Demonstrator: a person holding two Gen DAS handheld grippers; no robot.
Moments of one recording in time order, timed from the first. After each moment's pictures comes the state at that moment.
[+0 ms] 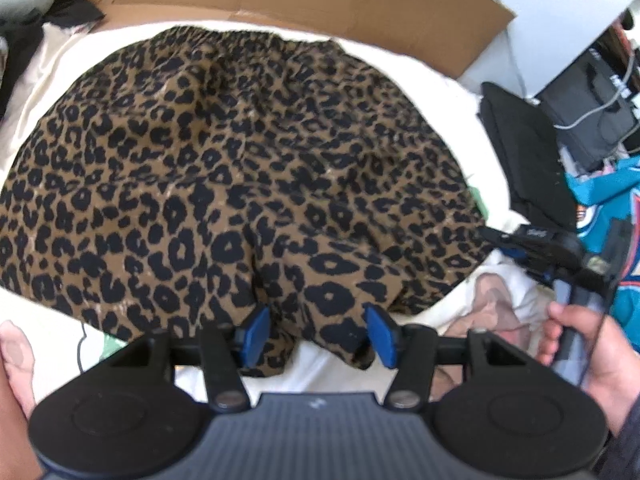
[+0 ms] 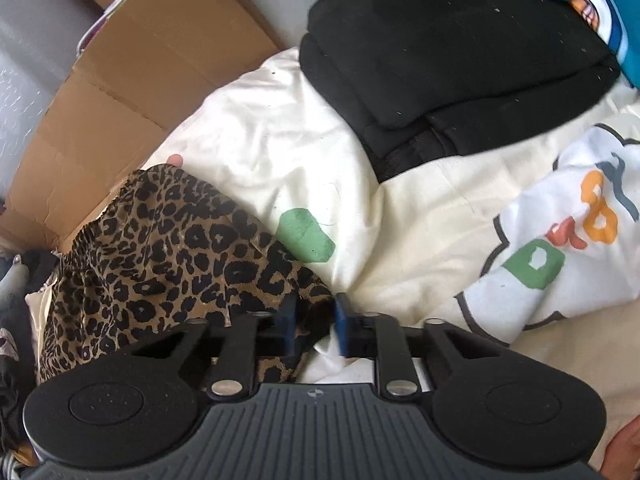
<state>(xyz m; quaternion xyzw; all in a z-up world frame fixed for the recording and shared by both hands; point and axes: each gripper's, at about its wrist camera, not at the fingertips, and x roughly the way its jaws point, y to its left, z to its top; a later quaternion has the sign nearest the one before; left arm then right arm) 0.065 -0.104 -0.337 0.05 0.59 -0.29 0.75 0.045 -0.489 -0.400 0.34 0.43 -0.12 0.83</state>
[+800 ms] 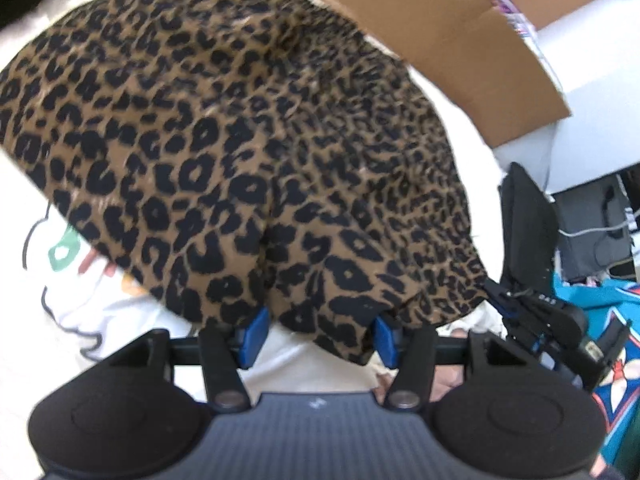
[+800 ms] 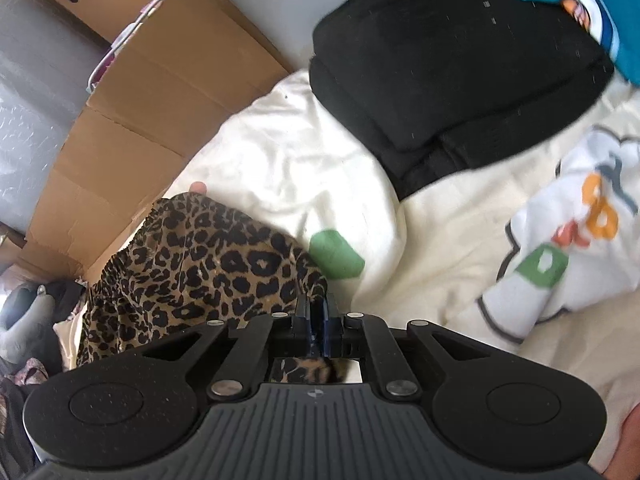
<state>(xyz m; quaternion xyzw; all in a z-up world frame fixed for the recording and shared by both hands) 0.051 -0.067 -0.377 -0.15 0.62 -0.22 0.74 0.044 -0.486 -0.380 0.38 0.40 -0.11 0.83</state>
